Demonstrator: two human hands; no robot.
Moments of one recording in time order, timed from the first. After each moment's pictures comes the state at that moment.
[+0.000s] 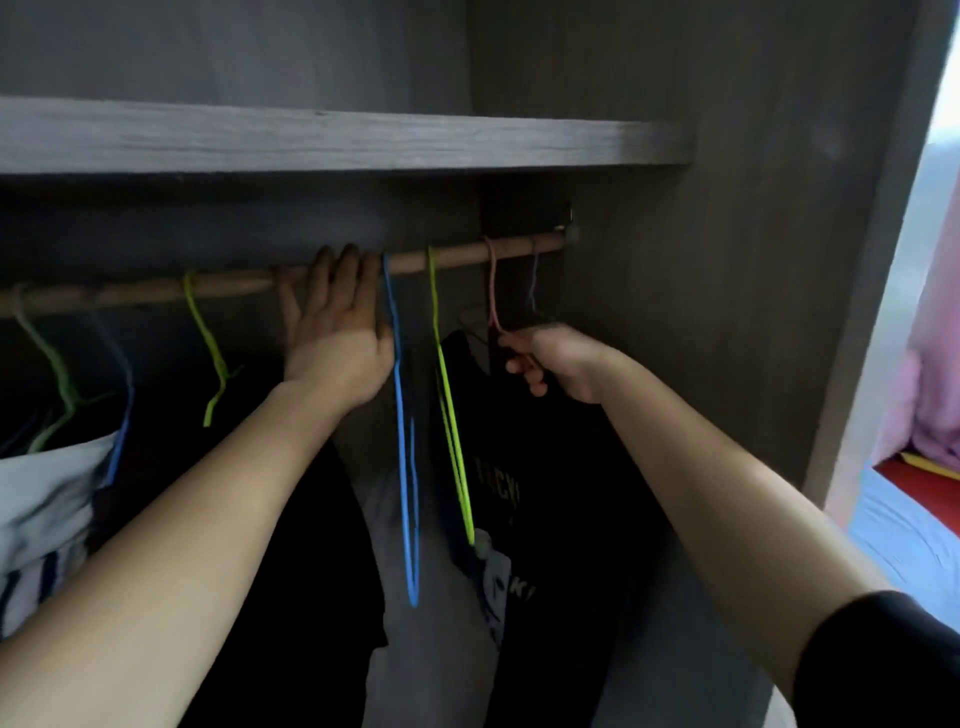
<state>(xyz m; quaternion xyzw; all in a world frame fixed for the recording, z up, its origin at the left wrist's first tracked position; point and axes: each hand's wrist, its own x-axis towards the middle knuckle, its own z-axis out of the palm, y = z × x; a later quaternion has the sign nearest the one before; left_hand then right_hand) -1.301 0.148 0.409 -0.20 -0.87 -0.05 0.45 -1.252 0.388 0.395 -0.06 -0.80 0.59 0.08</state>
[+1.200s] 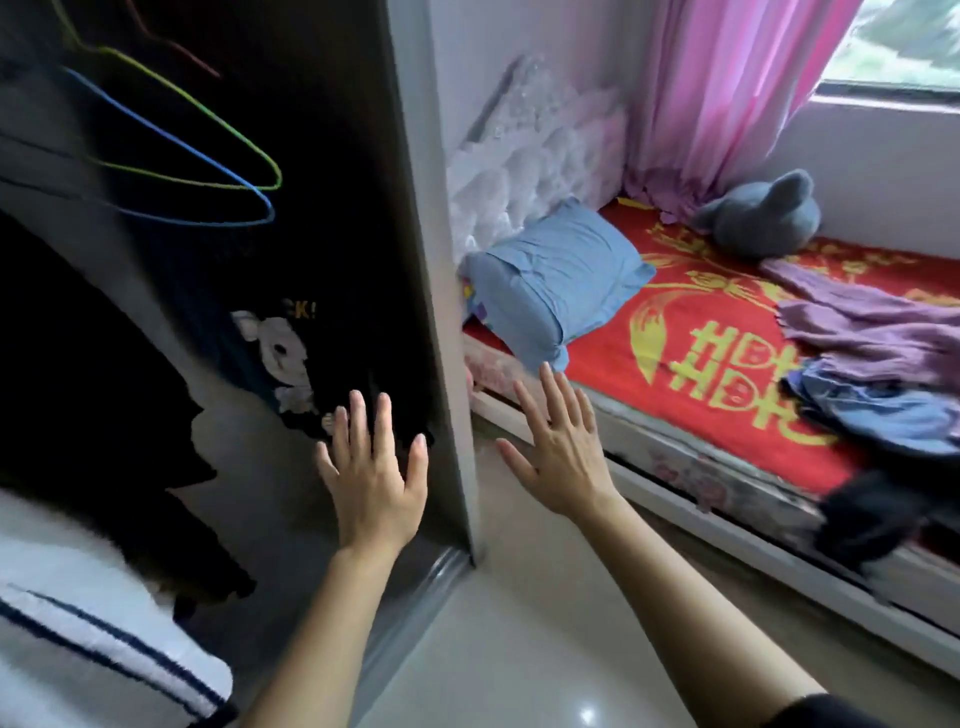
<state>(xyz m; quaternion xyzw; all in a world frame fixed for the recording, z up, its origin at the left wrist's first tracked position) -0.905 0.215 0.068 -0.32 -0.91 -0.24 0.11 -0.775 0.403 0.050 -0.25 -0.94 0.08 0.20</state>
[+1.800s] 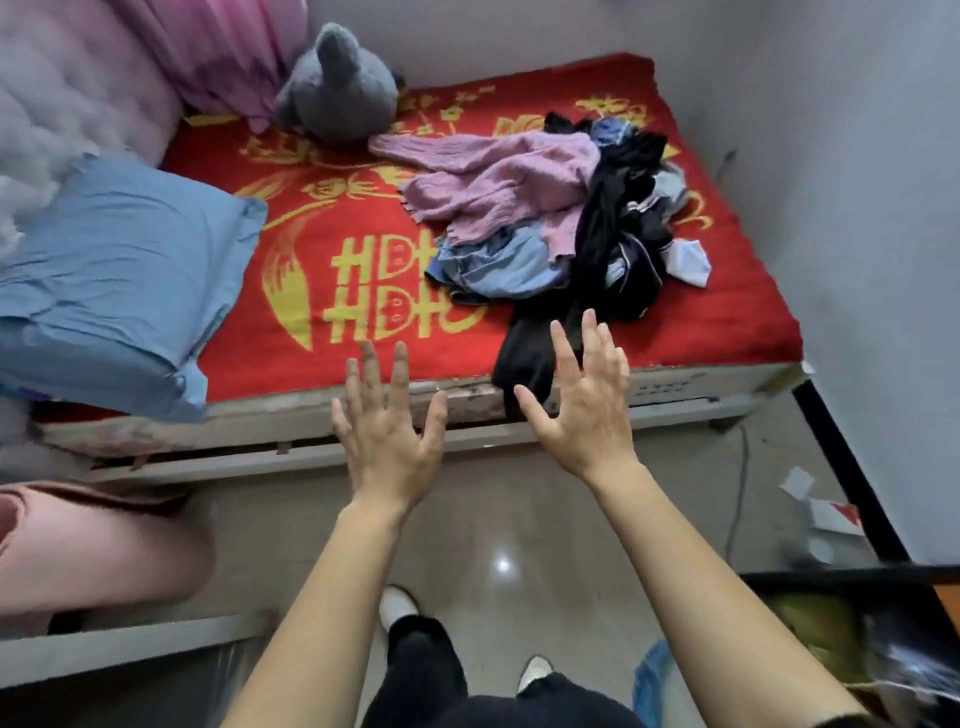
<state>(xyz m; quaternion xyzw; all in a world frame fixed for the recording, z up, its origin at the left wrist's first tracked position) -0.544 0.663 0.000 -0.63 -0.74 -0.21 -0.09 -0.325 0.706 -0.021 -0.63 -0.73 0.07 0.25</state>
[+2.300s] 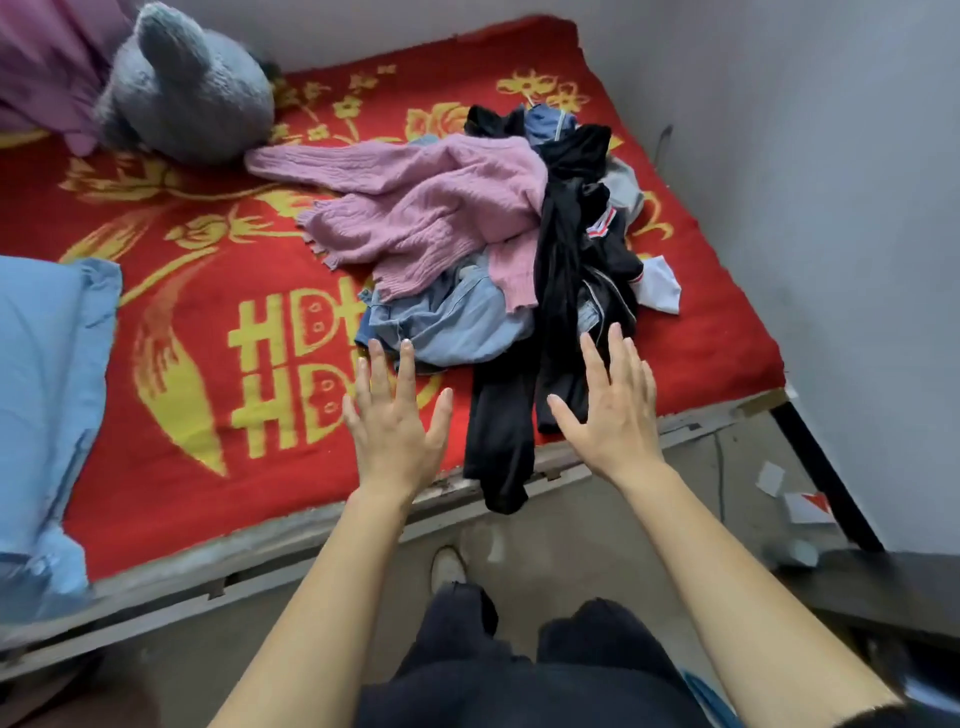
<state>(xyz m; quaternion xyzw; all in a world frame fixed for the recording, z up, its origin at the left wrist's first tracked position) -0.530 0.985 -0.055 -0.69 -0.69 -0.15 -0.17 -0.285 0.957 -0.057 -0.75 -0.64 0.09 0.14</state>
